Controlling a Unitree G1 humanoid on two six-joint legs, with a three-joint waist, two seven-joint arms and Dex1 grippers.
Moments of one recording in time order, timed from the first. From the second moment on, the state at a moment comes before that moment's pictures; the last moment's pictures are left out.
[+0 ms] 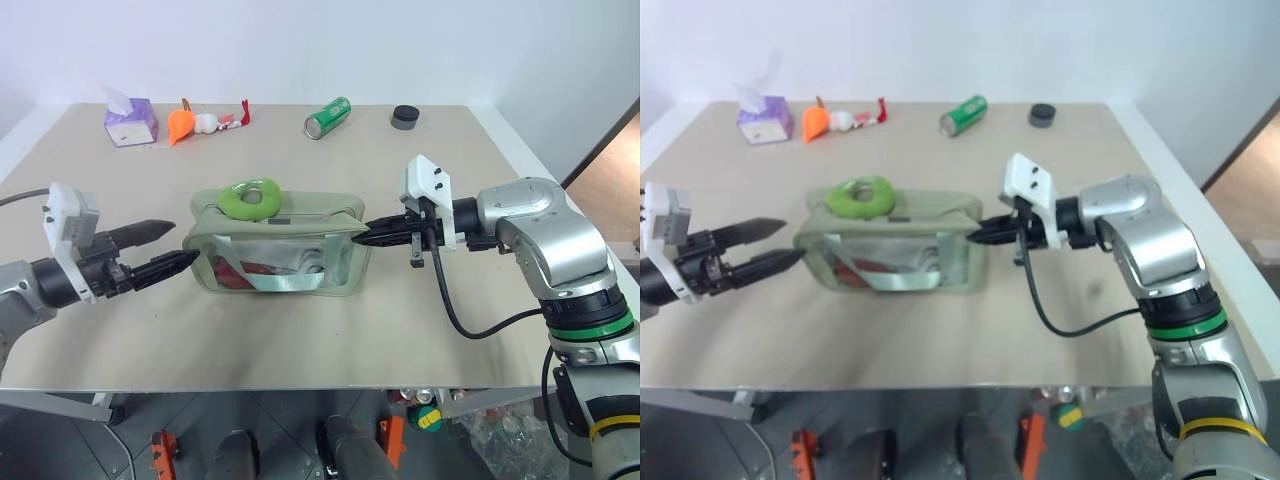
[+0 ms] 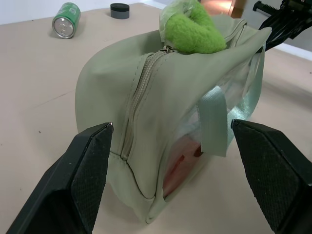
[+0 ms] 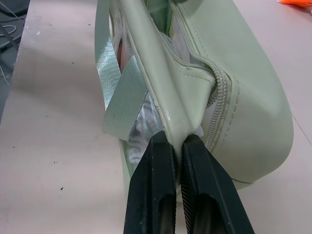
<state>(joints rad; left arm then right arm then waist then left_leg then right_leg) -0.17 0.87 0.45 -0.32 -0.84 0.71 -0.90 -0.84 -0.75 0.20 -0.08 0.33 0.62 1.23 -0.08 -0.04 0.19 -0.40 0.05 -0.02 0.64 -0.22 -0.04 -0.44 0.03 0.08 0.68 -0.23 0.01</state>
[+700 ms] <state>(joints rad) -0.22 0.80 0.36 -0.29 -0.81 0.68 -0.87 -0.84 -0.76 0.20 -0.09 0.33 0.63 1.22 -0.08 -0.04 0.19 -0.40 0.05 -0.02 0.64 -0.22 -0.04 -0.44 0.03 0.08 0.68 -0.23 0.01</state>
